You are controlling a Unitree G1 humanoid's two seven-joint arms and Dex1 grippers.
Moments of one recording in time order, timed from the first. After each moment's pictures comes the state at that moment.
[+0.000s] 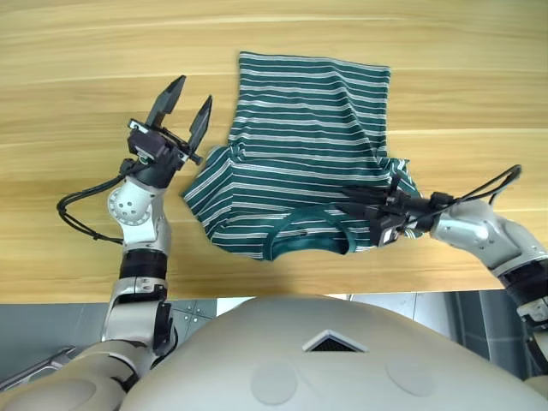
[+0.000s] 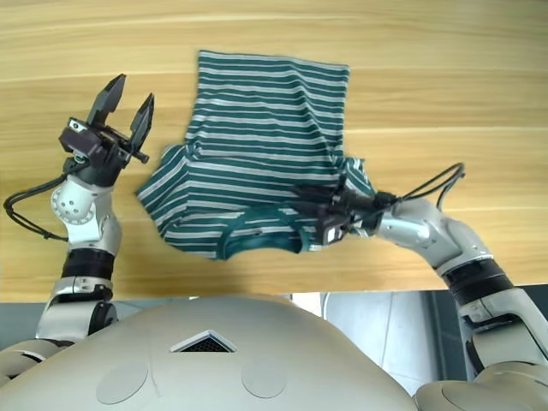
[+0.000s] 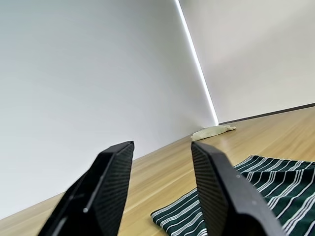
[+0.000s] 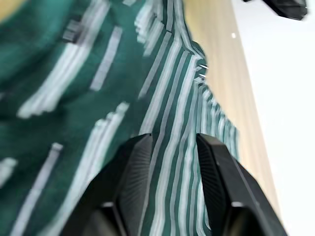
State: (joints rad) left arm -0.06 0.29 0.05 0.44 -0.30 -0.88 -0.72; right arm -0.02 -0.91 0.43 0.13 -0.33 -0.85 0.37
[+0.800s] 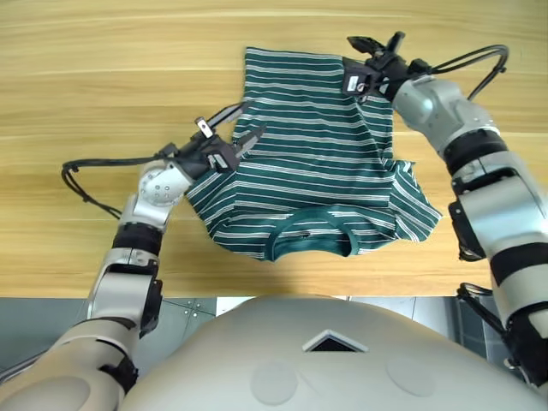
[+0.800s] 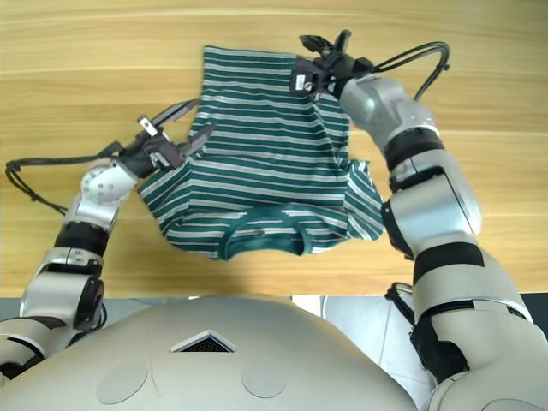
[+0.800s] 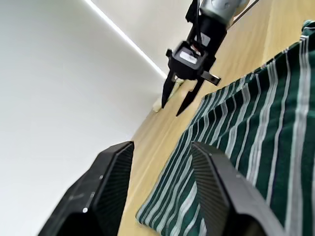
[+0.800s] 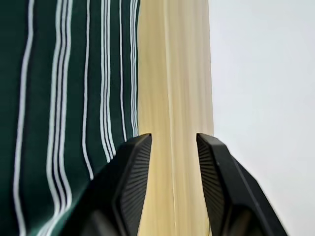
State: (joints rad) left arm -0.33 0.37 -0.14 0.64 0.43 -0.99 -0.33; right arm -0.85 -0.38 0.52 1.19 -0.70 -0.57 -0.01
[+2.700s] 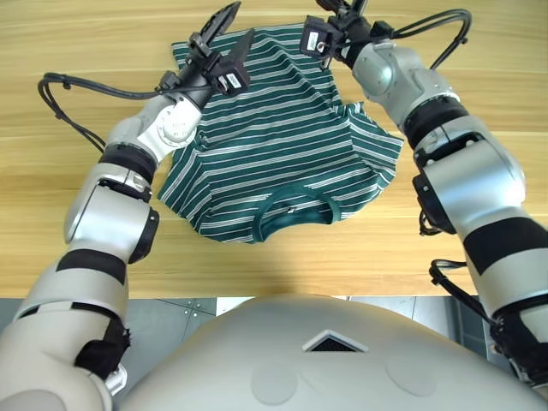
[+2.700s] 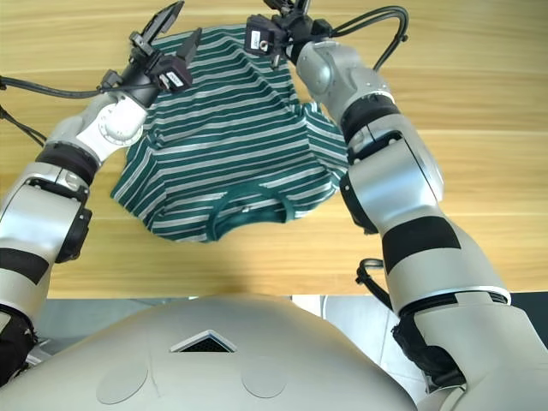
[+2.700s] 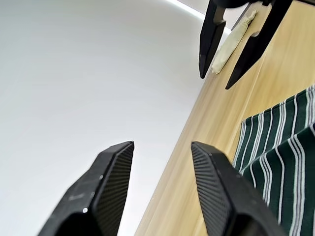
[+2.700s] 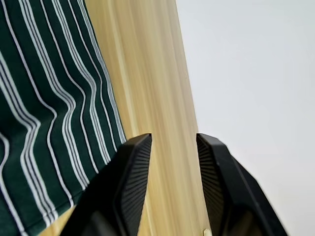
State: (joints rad) left arm -0.71 0.43 -0.46 1.08 0.67 -0.87 0.38; right arm -1.05 -0.19 0.50 1.35 -0.68 -0.42 -0.03
